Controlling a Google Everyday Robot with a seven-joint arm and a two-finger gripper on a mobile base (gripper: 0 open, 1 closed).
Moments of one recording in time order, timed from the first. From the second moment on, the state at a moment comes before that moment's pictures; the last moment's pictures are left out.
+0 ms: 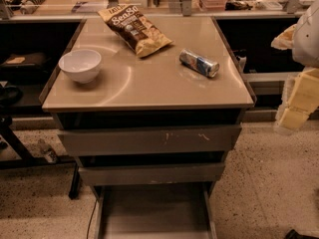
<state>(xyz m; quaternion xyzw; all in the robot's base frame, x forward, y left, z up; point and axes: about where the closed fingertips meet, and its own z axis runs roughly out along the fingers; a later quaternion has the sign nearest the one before) 0.438 -0.216 0.977 -0.60 0.78 -0.04 0.16</state>
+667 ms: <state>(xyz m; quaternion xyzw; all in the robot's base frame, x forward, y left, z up) 0.492 -0.200 0.976 -0.61 0.77 -0.03 0.18</state>
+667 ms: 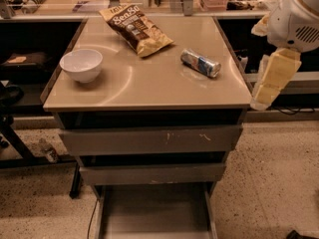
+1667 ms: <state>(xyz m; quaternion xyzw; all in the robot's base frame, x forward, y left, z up) 0.649 -0.167 0.957 -0.61 0.75 0.00 0.25</state>
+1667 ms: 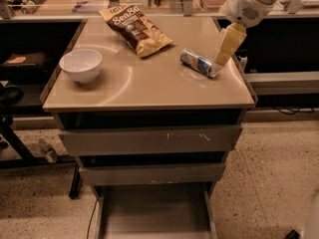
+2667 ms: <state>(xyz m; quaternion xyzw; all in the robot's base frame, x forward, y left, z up) 0.663 -0.183 0.921 -0.55 0.78 0.07 0.29</state>
